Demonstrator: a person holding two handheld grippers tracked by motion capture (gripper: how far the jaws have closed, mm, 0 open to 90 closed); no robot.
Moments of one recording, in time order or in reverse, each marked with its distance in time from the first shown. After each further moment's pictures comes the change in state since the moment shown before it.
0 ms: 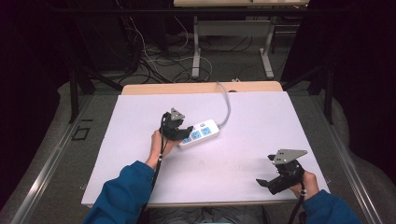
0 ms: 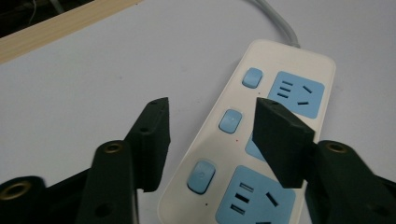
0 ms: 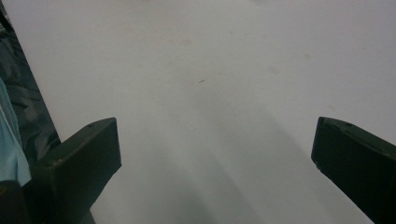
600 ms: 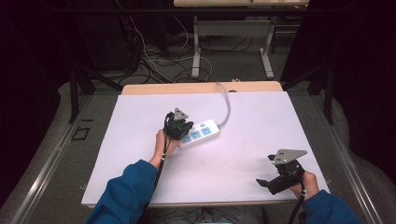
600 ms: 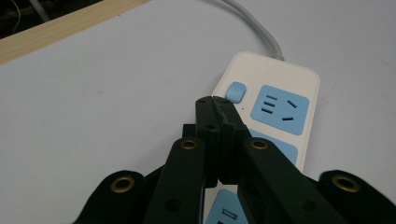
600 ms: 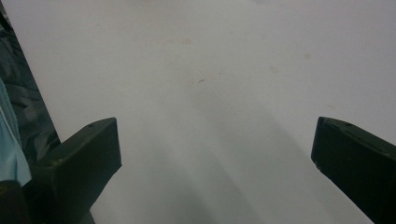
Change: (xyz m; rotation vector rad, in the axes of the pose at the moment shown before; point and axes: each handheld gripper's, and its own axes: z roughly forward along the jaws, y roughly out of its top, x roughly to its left) left arm -0.005 0.002 0.011 -0.027 -0.036 0.004; right arm 0.000 0.000 0.000 0.006 0.004 -0.002
